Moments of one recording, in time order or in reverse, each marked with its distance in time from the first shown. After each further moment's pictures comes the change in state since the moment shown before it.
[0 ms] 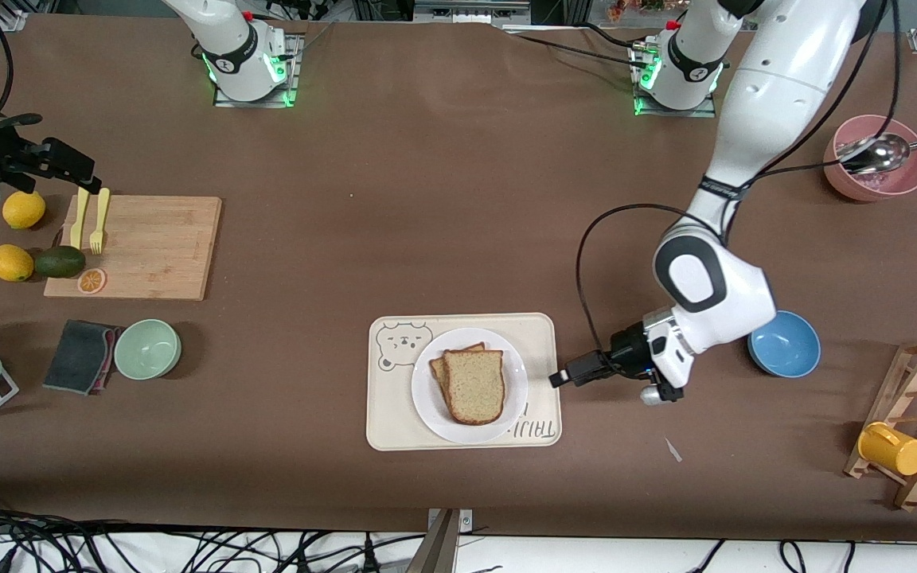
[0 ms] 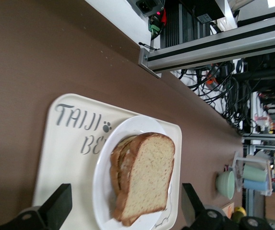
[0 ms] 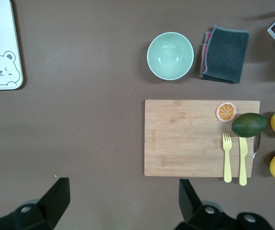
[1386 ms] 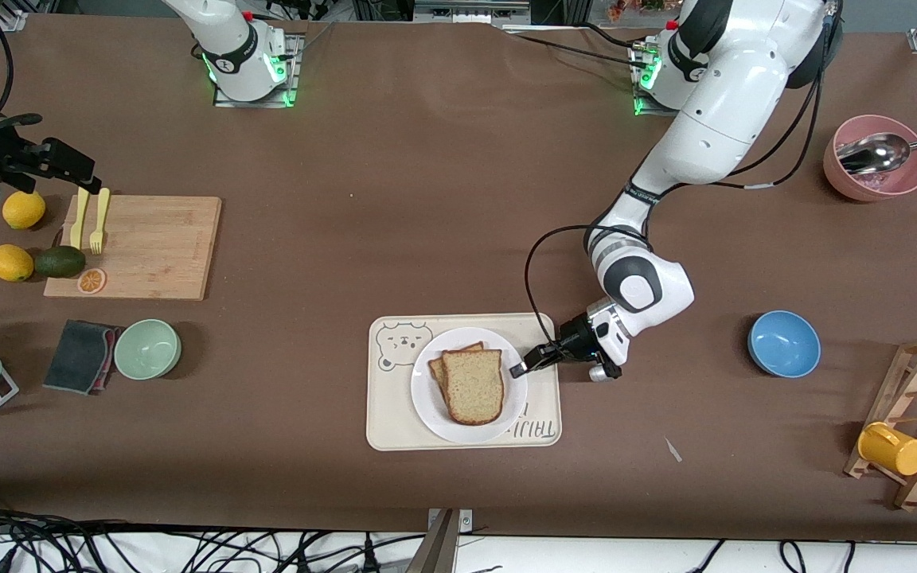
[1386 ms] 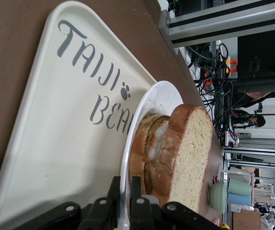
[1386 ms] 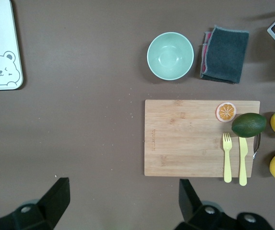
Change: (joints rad) left arm -0.129 0.236 -0.012 0.058 -0.663 0.086 0.494; right arm 0.000 0.000 0.000 0.000 0.000 0.000 0.000
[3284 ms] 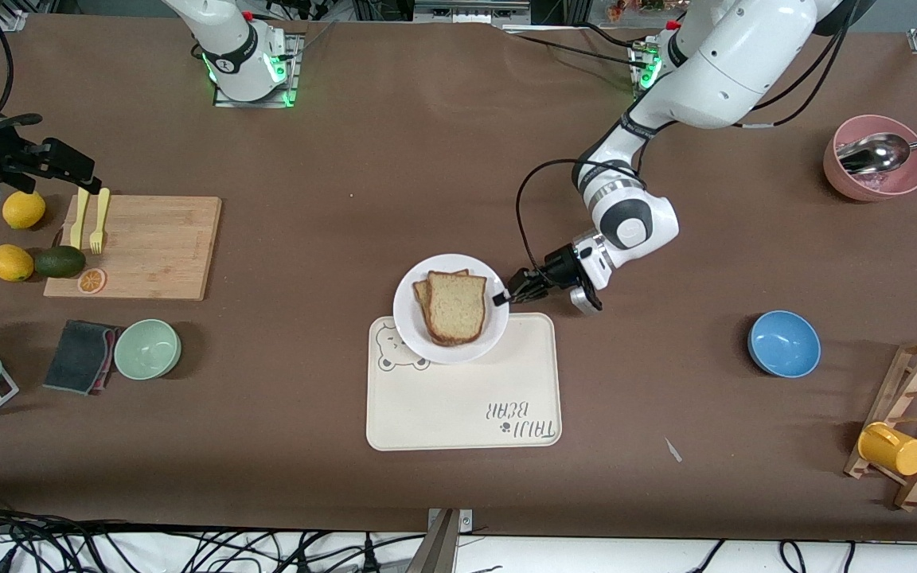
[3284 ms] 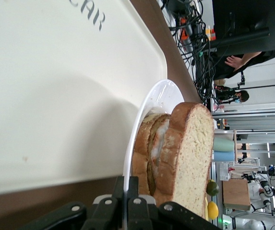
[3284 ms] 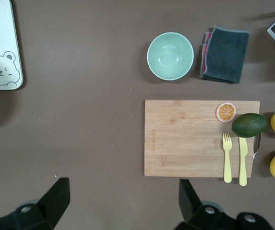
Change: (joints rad) left arm 0.091 -0.230 -0.174 -0.387 -0.235 -0.026 0.346; right arm 0.000 0.000 0.000 -0.001 0.000 0.001 0.000
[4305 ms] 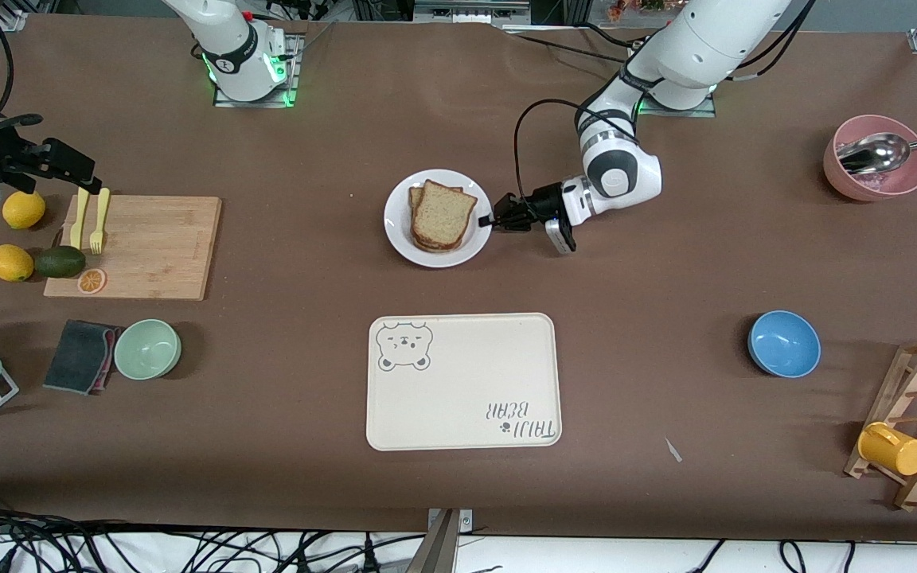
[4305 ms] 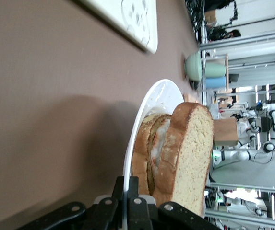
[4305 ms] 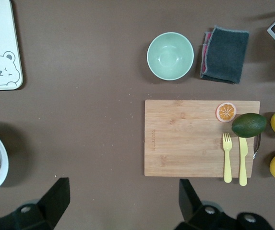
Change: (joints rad) left arm -0.043 -0.151 -0.047 -0.349 -0.045 -0.175 0.174; right arm 0.000 0.000 0.000 -0.001 0.000 0.001 0.000
